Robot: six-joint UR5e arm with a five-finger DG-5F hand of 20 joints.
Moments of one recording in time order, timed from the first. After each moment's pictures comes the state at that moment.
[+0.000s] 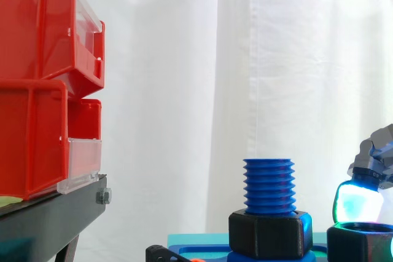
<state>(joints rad) 0.54 -2.11 -1.52 -2.58 -0.33 -1.34</state>
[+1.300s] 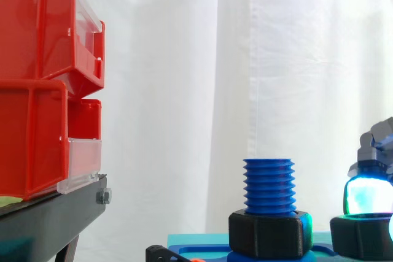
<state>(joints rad) 0.54 -2.09 -1.52 -2.60 -0.34 -1.34</state>
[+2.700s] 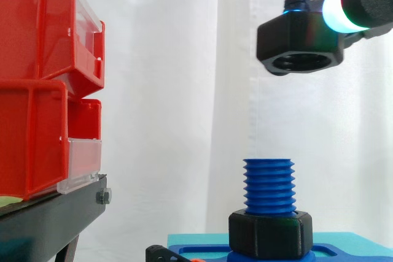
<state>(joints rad) 0.41 -2.00 -1.38 -2.71 -0.79 -1.34</state>
